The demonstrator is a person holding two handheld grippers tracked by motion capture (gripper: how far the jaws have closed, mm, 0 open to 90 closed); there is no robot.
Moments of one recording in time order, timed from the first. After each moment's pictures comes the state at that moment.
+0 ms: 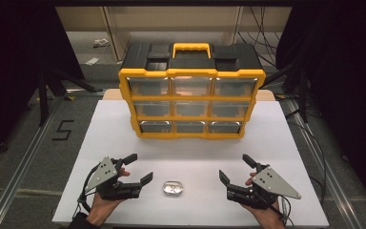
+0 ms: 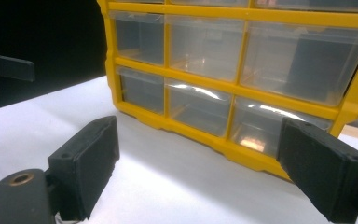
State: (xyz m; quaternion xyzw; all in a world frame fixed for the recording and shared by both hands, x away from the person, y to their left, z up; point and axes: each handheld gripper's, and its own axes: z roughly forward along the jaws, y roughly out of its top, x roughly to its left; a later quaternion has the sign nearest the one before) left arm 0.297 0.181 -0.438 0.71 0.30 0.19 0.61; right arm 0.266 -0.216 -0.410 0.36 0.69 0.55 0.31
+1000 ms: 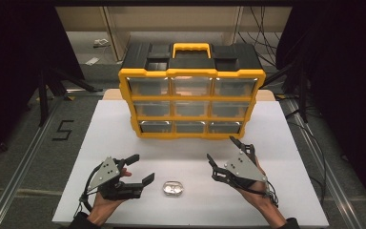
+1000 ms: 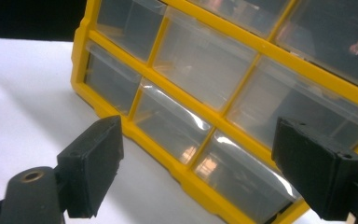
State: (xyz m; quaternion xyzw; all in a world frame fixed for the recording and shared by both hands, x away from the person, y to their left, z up) left arm 0.299 0.177 -0.440 0.72 0.30 0.19 0.60; right arm 0.311 -0.179 -0.405 0.26 0.73 0.45 0.43
